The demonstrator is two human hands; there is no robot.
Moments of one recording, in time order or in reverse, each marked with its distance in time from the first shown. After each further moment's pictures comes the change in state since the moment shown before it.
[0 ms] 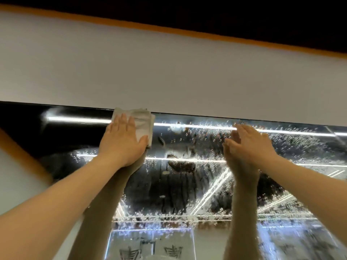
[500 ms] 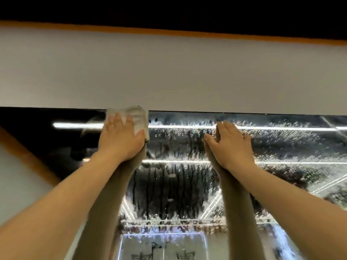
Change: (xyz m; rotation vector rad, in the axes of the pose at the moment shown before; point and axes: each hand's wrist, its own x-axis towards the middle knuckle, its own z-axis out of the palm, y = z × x) left_hand 0.006 0.067 0.004 0.009 -0.006 -0.119; right_hand -0.003 0.011 0.024 0.180 0.088 -0.021
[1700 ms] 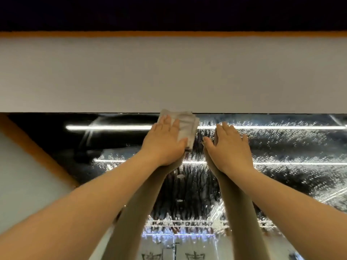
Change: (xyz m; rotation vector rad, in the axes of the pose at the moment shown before) left_hand -0.006 0.084 0.009 0.001 -0.046 0.317; right_hand -0.008 0.002 -0.002 0.029 -0.018 -0.040
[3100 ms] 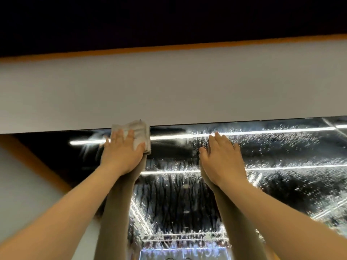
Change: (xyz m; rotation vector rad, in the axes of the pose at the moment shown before) left_hand -0.007 -0.067 -0.007 0.009 0.087 -0.299; right_hand -0.003 0.006 -0.001 0.076 -0.016 -0.035
